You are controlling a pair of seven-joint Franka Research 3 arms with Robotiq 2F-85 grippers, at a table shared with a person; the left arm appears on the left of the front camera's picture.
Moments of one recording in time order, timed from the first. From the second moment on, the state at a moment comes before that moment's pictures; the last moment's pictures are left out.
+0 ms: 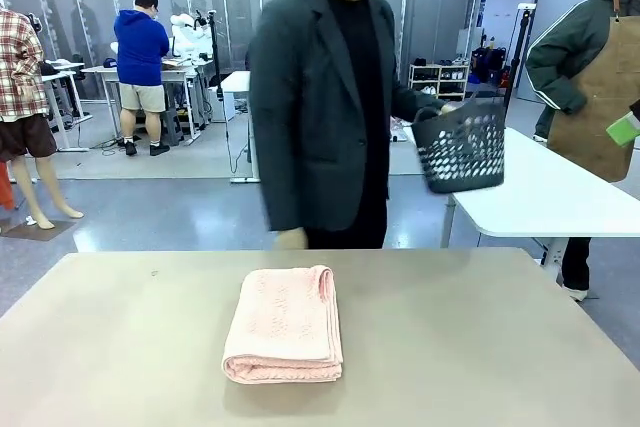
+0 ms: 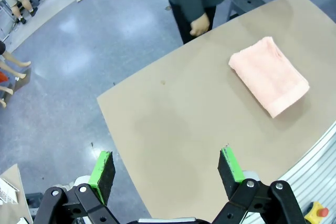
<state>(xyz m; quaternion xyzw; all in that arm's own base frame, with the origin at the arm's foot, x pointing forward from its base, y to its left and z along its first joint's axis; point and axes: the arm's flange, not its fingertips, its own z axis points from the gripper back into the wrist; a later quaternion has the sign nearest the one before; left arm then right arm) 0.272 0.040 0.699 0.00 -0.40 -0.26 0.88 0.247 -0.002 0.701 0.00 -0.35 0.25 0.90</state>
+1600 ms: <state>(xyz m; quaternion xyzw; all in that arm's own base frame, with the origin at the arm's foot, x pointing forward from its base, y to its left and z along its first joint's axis) 0.274 0.039 0.697 0.00 -0.40 -0.26 0.88 0.247 -0.002 0.701 0.00 -0.35 0.25 0.90</state>
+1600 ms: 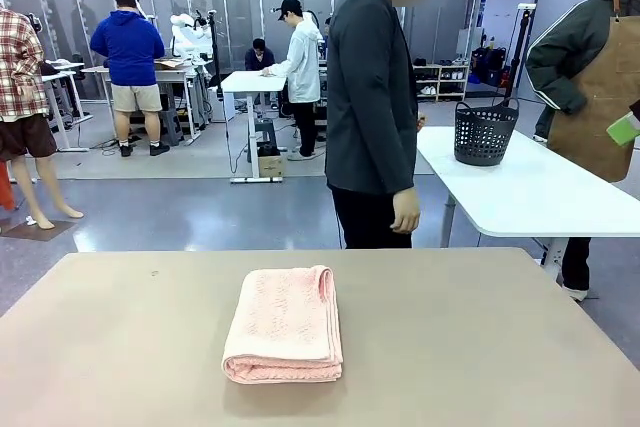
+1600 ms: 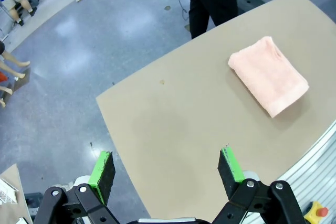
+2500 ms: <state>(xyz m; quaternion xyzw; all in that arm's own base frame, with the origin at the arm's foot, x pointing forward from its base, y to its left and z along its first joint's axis) 0.374 -0.004 0.519 -0.21 -0.25 -0.06 0.94 0.247 -0.002 0.701 0.00 -0.35 0.25 0.90</state>
